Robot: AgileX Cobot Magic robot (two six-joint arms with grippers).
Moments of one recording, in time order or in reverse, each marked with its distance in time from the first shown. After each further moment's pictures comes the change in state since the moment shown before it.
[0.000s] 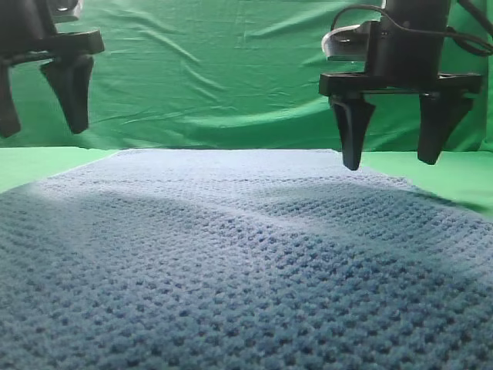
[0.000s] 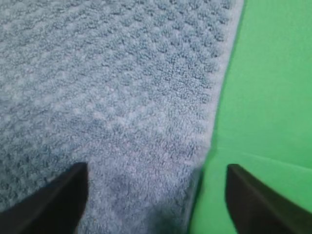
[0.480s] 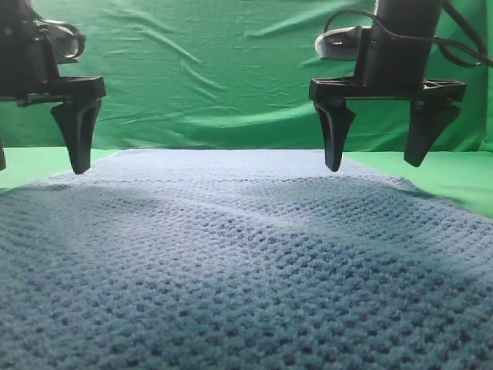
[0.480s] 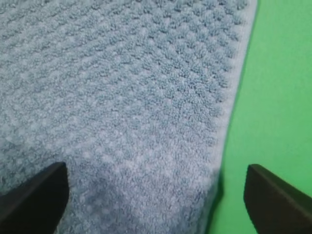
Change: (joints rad) left arm 0.000 0.103 -0.023 0.036 -0.018 -0.106; right arm 0.000 0.057 -0.017 0.001 -0.097 0.004
